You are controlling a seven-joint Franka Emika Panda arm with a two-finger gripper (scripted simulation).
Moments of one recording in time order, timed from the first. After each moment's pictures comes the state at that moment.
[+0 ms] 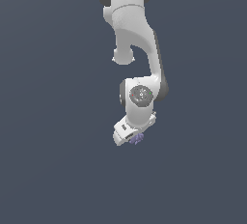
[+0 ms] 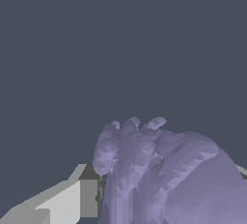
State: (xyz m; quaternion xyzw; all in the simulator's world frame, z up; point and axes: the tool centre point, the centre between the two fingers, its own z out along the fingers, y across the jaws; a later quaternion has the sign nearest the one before) arm 0.064 0.052 0.046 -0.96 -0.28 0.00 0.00
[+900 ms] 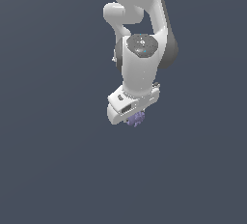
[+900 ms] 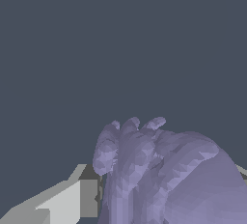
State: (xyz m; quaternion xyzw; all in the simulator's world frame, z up) arm 0.042 0.040 0.187 -0.96 -0.28 0.00 0.00
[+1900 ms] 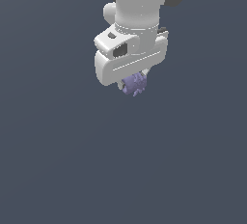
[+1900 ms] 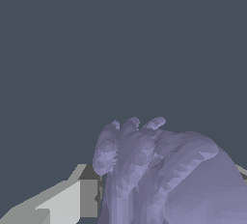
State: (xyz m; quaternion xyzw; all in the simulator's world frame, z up) arm 0.023 0.026 0.349 -0.96 -0.28 0.00 0.00
